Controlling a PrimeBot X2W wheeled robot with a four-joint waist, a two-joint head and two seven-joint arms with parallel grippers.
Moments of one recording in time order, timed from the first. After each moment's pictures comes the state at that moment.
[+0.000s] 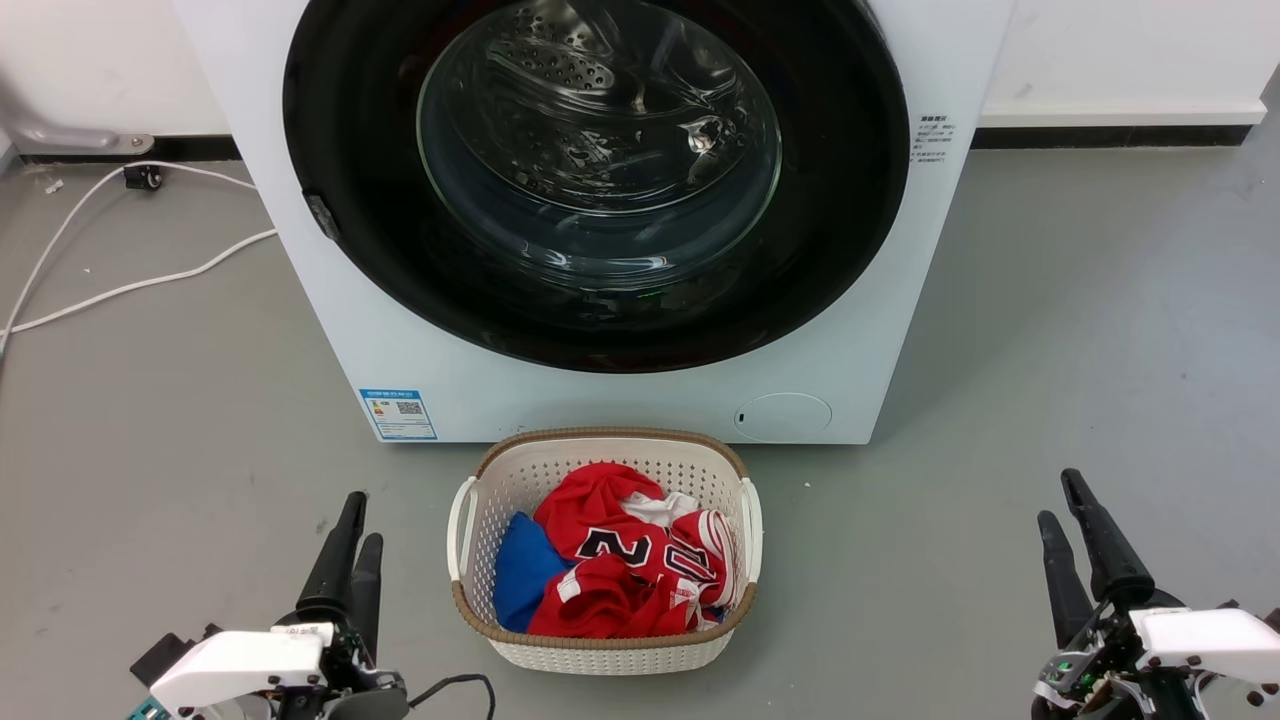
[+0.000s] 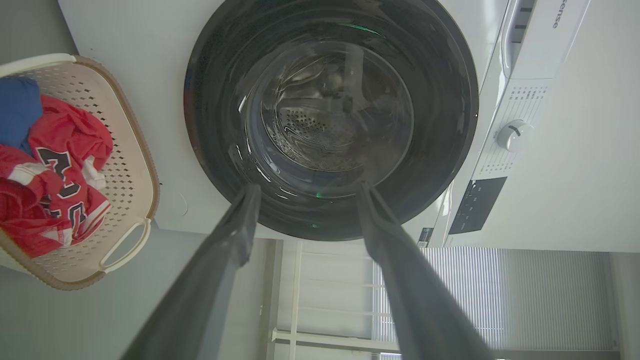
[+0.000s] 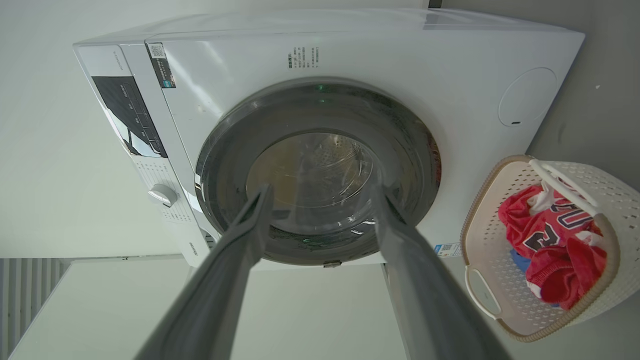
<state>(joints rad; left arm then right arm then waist) -0.07 0.05 0.08 0.28 -1.62 -0.13 0.08 -0.06 -0.05 -0.09 0.27 1.62 0.13 0.09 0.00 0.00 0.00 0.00</state>
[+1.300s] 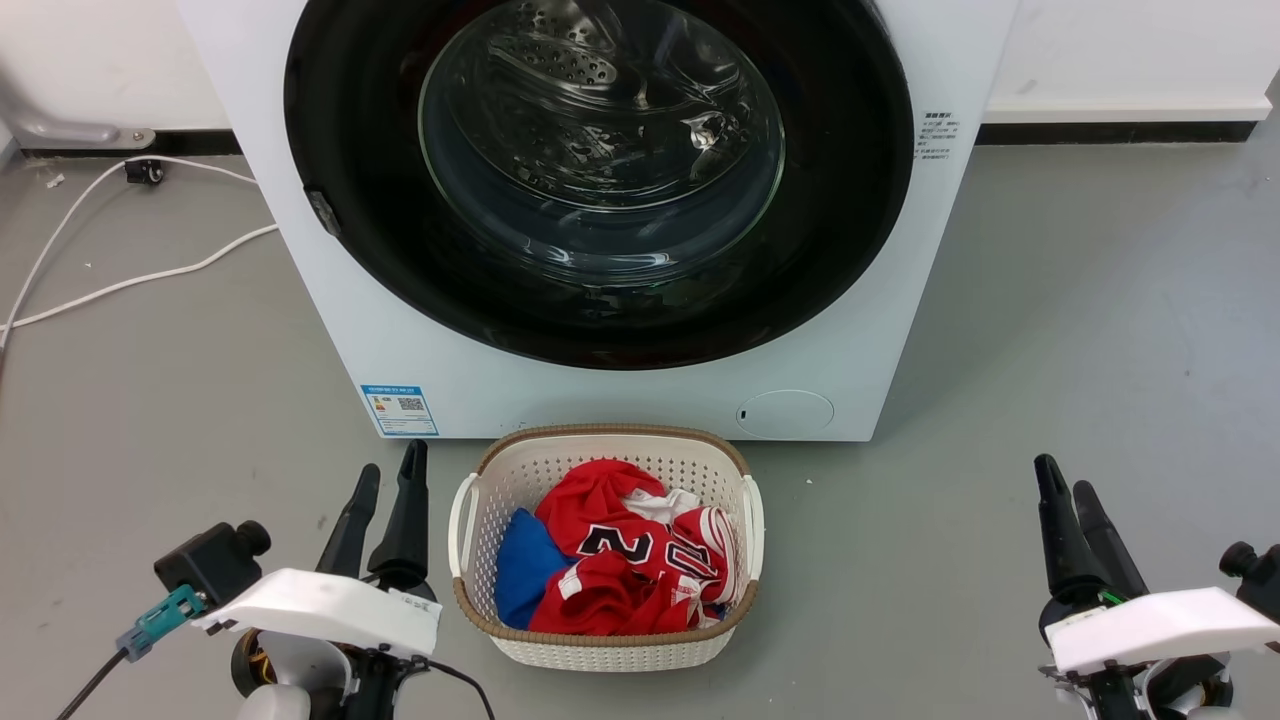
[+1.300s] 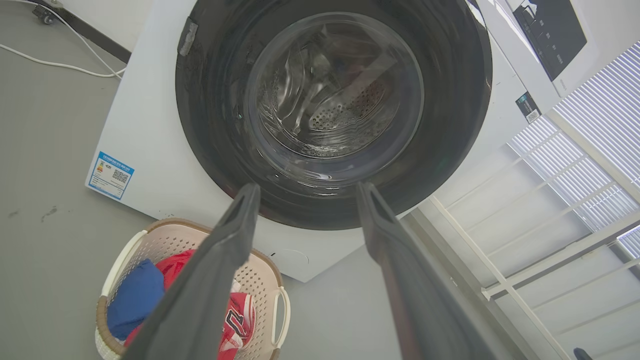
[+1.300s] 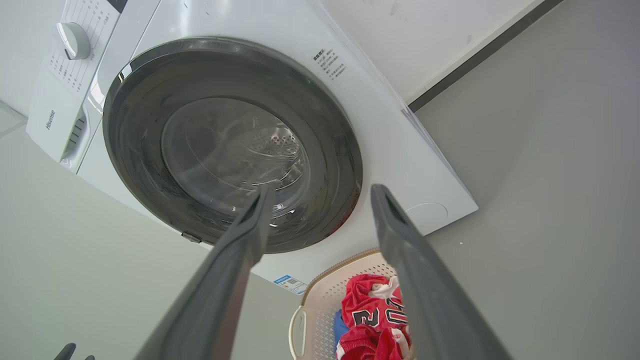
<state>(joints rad) -0.11 0.09 -0.04 0.19 -0.82 -0.11 -0.07 -0.04 -0.06 -0.05 0.16 0.83 0.13 -0.06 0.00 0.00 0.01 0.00</state>
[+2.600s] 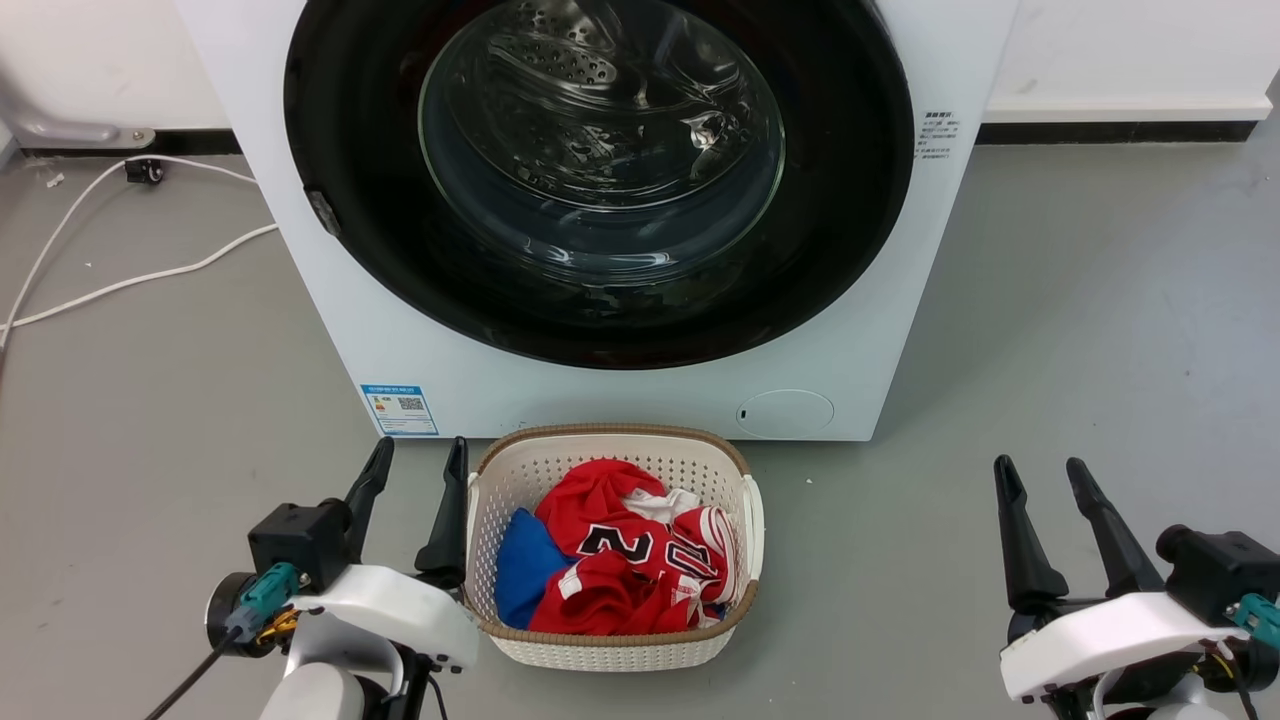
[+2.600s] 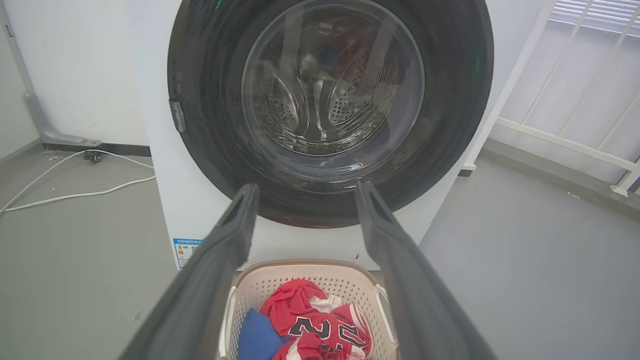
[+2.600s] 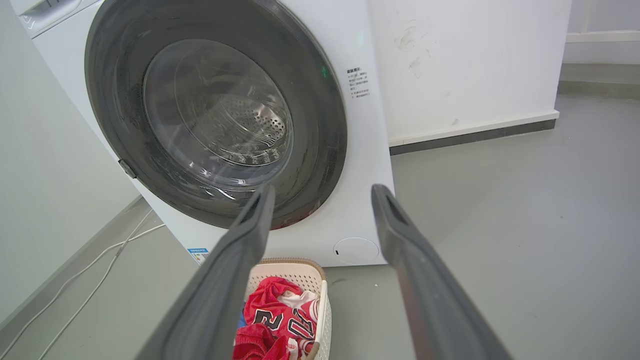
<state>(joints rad) -0.15 0.15 -0.16 0.24 -0.35 -0.05 -0.19 -0.01 -0.06 -0.01 0.07 0.30 0.13 -0.10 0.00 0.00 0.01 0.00</state>
